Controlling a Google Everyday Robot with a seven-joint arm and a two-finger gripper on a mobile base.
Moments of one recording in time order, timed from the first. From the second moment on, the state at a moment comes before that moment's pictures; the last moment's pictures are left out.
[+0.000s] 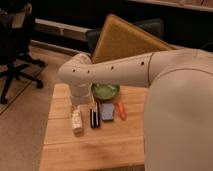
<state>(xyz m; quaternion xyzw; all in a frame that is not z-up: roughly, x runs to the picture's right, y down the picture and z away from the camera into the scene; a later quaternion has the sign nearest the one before) -0.108 0.103 0.703 -0.26 0.23 0.64 0.68</state>
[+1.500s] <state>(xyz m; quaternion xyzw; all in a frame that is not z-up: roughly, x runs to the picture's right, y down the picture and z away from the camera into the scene) -0.087 0.078 0.709 -0.24 0.20 0.62 0.72</state>
